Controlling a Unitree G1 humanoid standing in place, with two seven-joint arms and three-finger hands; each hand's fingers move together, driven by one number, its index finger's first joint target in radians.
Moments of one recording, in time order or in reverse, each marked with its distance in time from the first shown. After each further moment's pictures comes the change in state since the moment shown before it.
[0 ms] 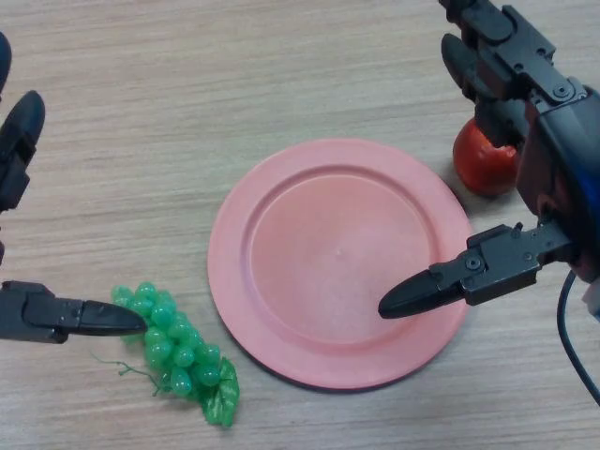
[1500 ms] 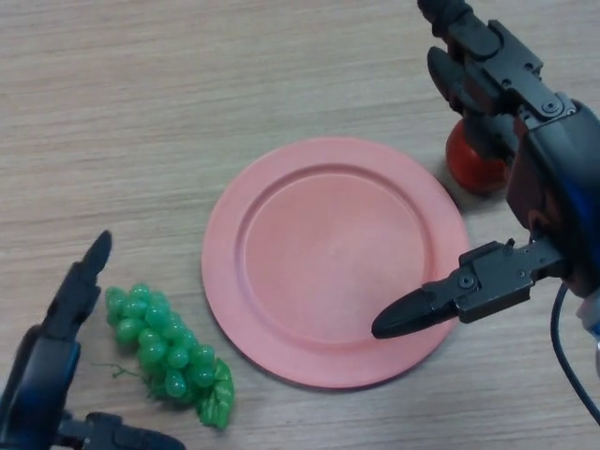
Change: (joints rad) left arm 0.192 -0.104 -0.208 0.544 0.690 -0.606 0.116; right arm 0.038 0.004 0.024 -0.029 0.030 0.000 -0.002
